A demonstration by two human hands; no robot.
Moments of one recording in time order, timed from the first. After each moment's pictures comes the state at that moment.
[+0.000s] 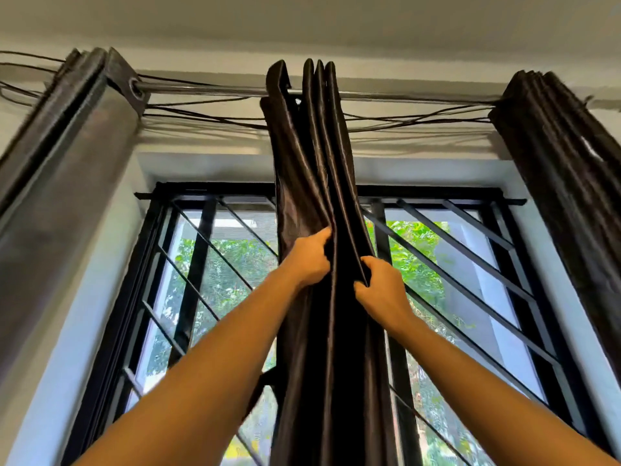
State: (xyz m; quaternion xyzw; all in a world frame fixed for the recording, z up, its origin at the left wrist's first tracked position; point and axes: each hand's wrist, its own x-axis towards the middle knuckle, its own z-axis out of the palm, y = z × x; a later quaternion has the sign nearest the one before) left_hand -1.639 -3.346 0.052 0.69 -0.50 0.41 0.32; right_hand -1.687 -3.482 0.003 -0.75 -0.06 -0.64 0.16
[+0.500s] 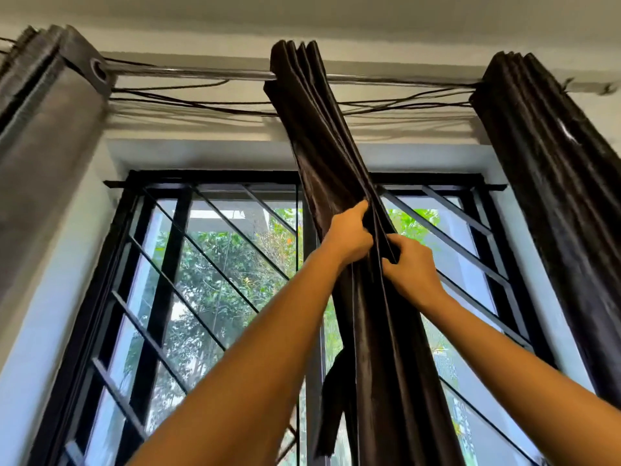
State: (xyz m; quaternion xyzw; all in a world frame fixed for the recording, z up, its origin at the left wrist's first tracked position) left_hand -1.697 -3.442 0.057 0.64 -0.53 0.40 0.40; right_hand -1.738 -3.556 0.005 -0.73 -0.07 -0.67 0.15
